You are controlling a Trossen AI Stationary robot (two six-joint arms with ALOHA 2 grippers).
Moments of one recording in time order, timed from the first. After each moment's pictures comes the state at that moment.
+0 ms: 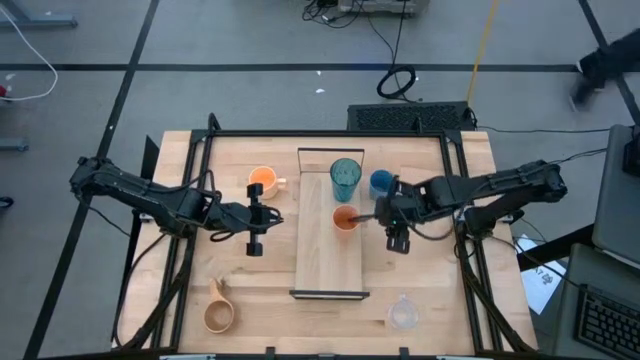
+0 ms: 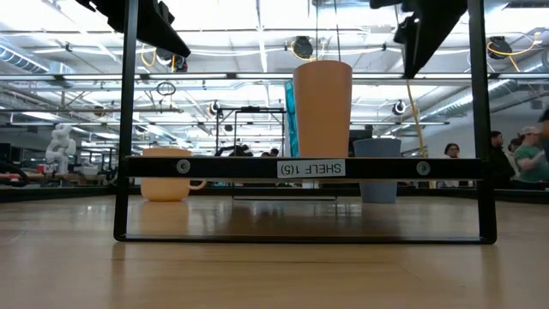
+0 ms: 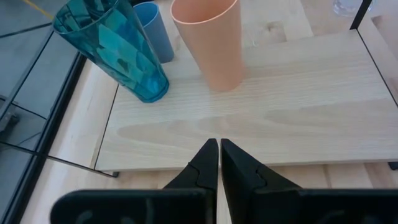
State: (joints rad) left arm -0.27 1.12 0.86 -0.43 -0.37 0.01; right arm 0.18 1.38 1.27 -1.17 0.12 0.38
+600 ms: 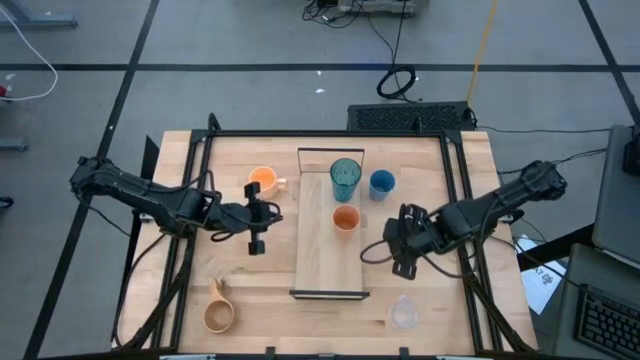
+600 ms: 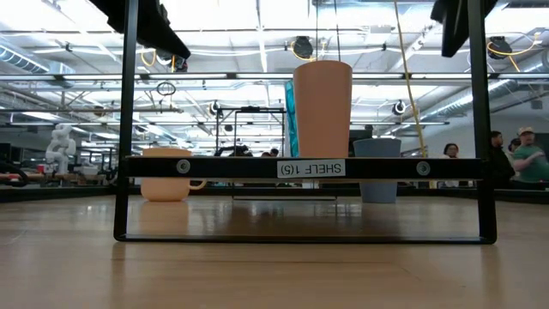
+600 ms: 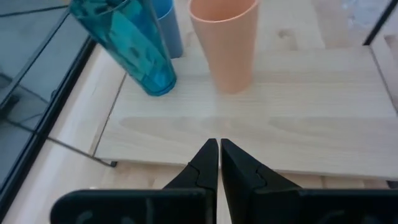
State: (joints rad) left arm -0.27 1.12 0.86 -0.44 -0.41 -0.10; right arm 0.45 1.38 1.27 -1.17 0.22 0.73
